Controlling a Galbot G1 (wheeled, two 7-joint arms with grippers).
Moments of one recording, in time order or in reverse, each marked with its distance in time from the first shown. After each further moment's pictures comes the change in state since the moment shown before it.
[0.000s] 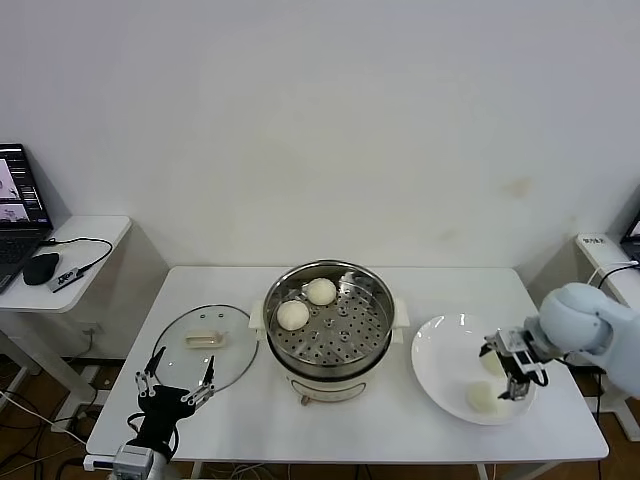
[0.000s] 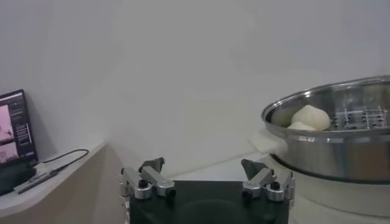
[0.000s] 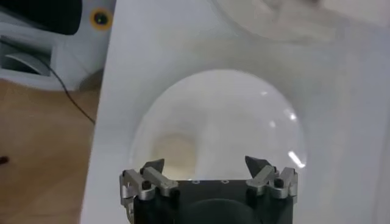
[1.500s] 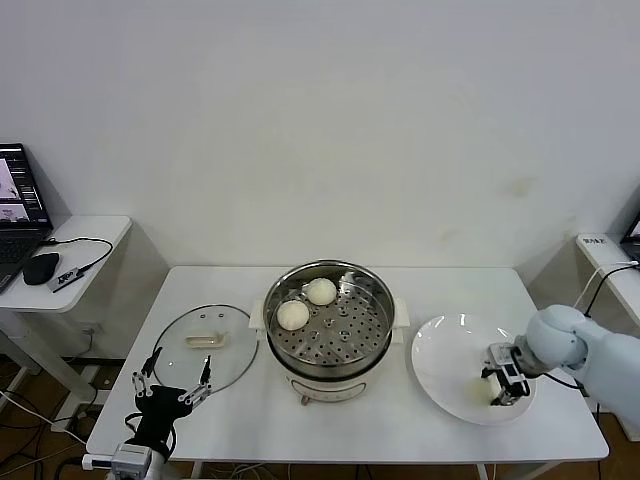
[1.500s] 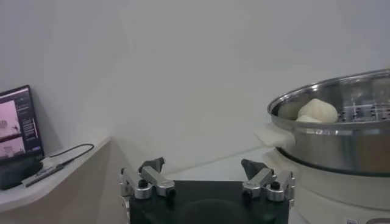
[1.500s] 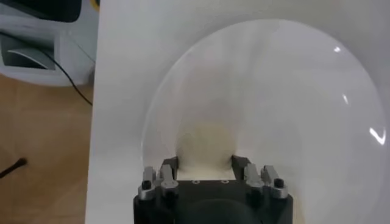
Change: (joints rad) left arm -0.008 -0.005 -0.008 0.011 0.000 0.001 -0.001; right arm -0.116 0.094 0.106 -0.130 -0.043 -0.007 -0.008
